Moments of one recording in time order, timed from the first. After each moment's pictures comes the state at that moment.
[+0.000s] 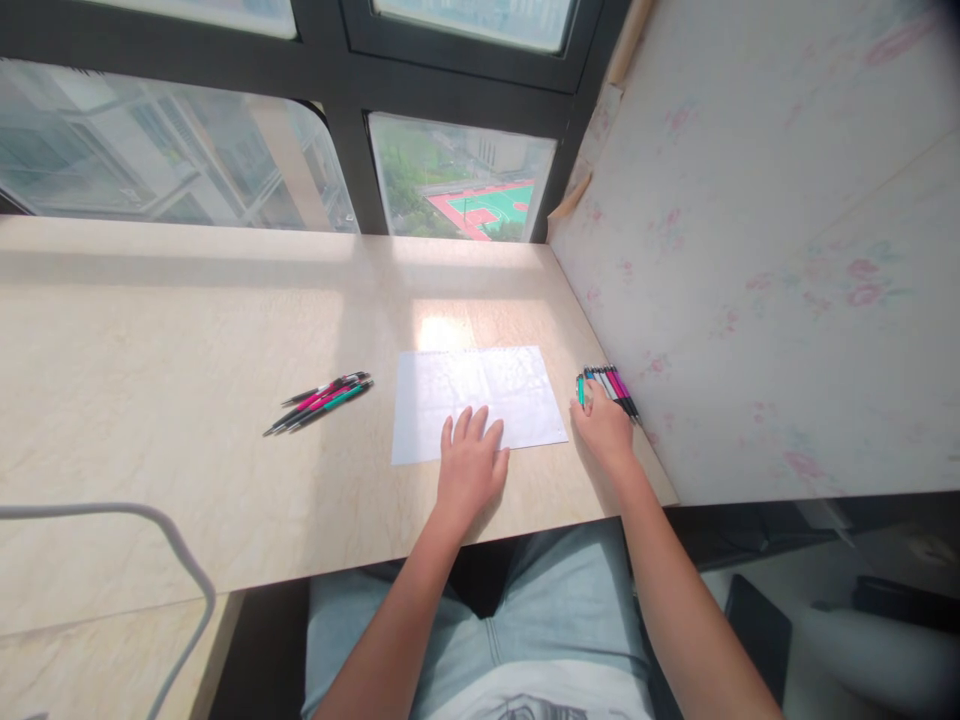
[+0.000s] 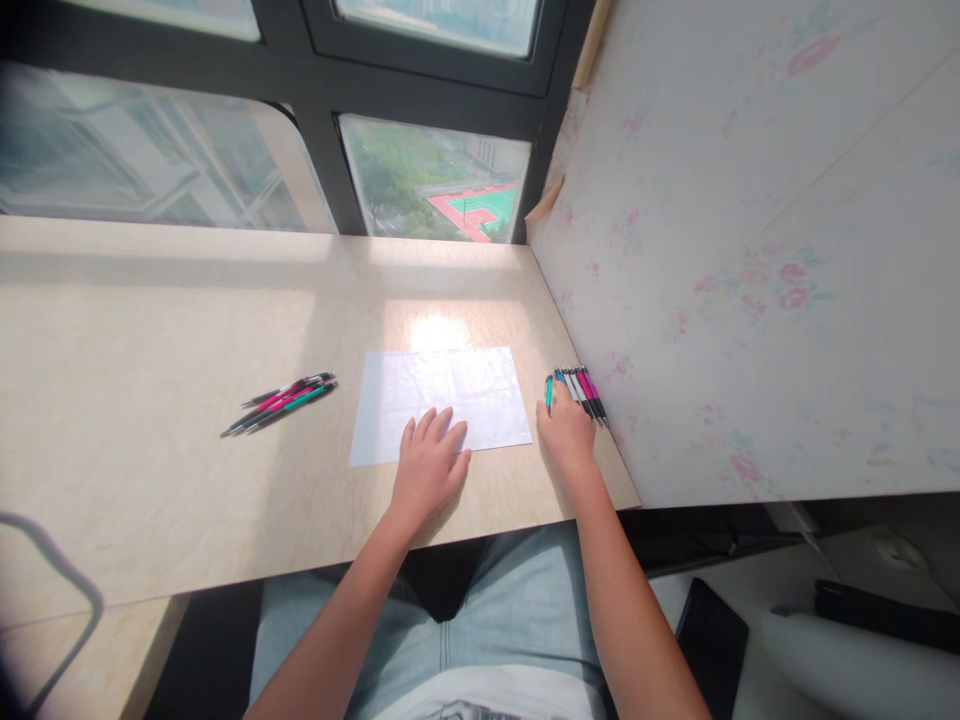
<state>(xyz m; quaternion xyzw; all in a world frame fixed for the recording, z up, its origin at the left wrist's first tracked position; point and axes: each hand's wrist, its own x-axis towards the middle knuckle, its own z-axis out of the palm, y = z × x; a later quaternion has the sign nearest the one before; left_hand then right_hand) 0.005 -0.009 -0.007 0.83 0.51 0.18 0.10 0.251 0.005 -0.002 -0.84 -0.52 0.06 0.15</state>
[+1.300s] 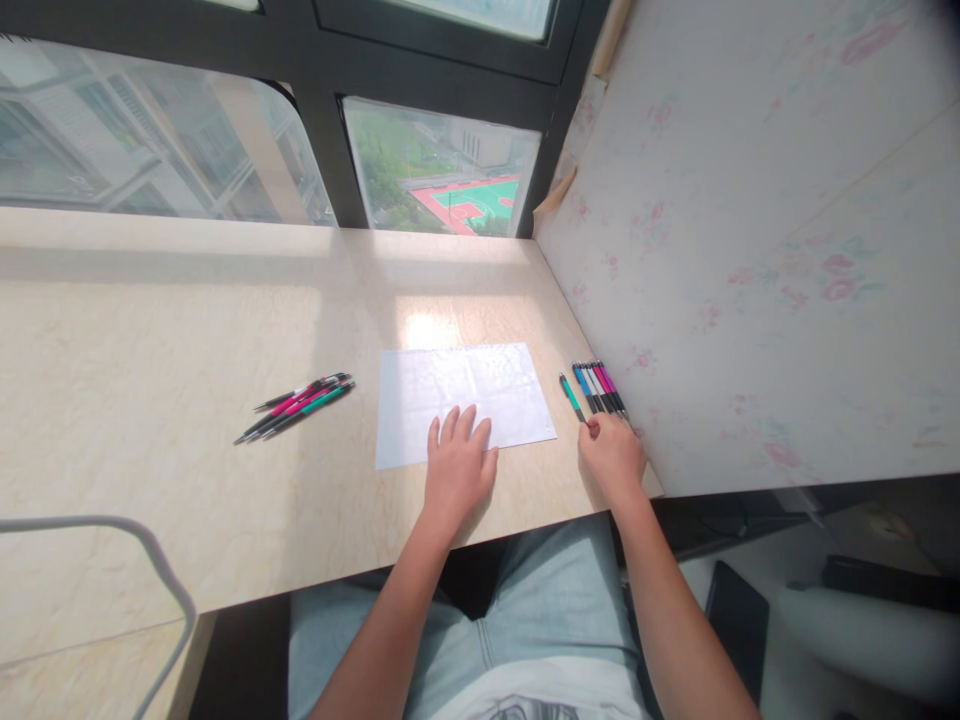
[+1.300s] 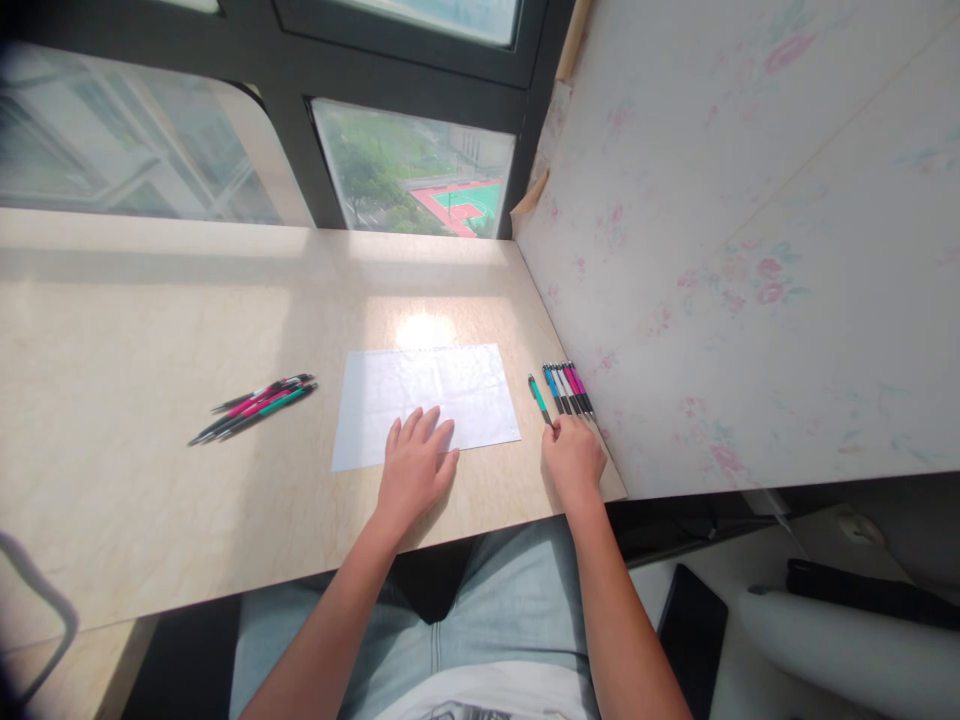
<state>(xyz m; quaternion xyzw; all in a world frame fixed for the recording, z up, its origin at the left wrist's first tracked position) 0.006 -0.005 -0.013 0.83 0.50 0.21 0.12 0.254 -0.041 -0.003 -0.87 -0.47 0.00 0.10</state>
